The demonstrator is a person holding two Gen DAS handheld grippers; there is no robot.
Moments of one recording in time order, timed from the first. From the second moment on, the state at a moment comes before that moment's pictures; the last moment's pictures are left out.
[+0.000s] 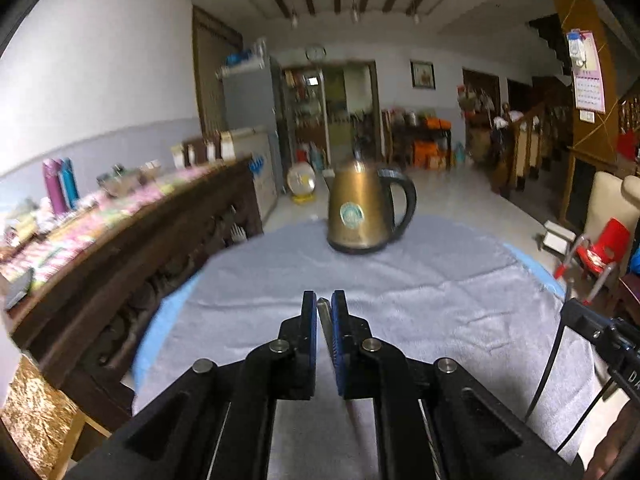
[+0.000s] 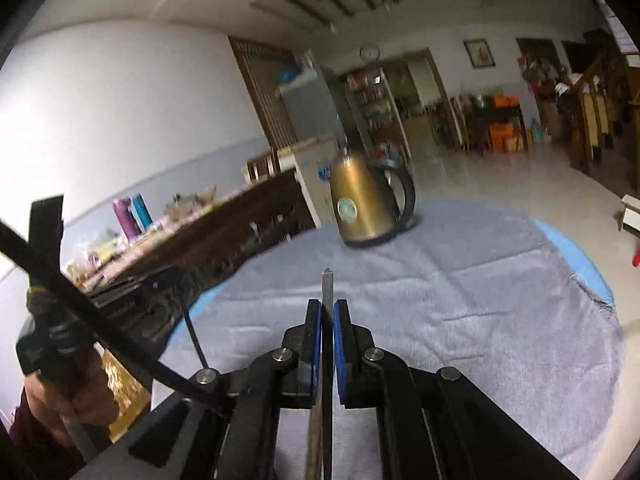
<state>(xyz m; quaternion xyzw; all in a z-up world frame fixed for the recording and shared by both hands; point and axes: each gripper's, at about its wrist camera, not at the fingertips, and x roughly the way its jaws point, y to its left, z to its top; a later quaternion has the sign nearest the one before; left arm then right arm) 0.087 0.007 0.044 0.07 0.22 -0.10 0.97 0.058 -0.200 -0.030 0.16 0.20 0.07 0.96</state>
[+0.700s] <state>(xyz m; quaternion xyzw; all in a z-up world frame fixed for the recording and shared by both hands) 0.057 0.070 0.061 -0.01 0.17 -0.08 0.98 -0.005 -0.179 0.014 0.12 0.10 0.07 0.99</state>
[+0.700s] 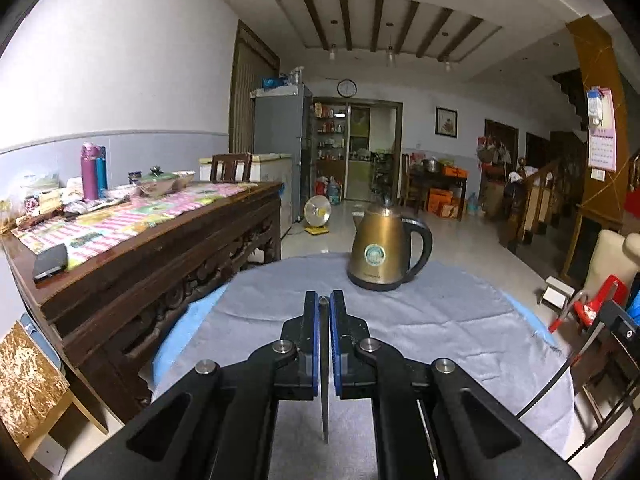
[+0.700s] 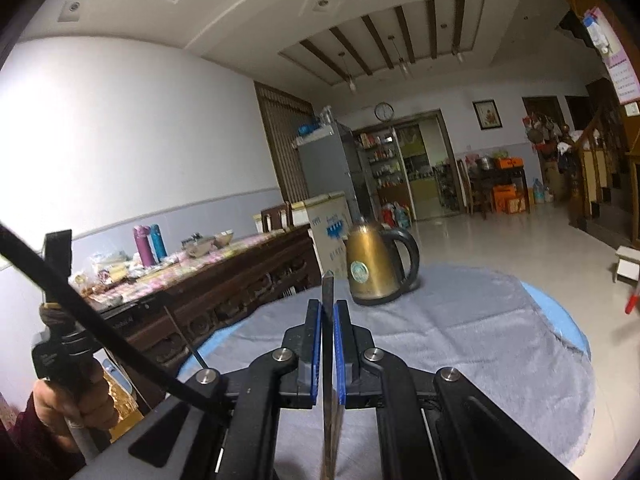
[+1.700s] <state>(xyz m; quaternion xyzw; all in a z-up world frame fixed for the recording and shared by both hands) -0.057 0.066 0.125 -0.05 0.09 -0.20 0.98 -0.066 -0.136 0.057 0.10 0.03 0.11 0.99</state>
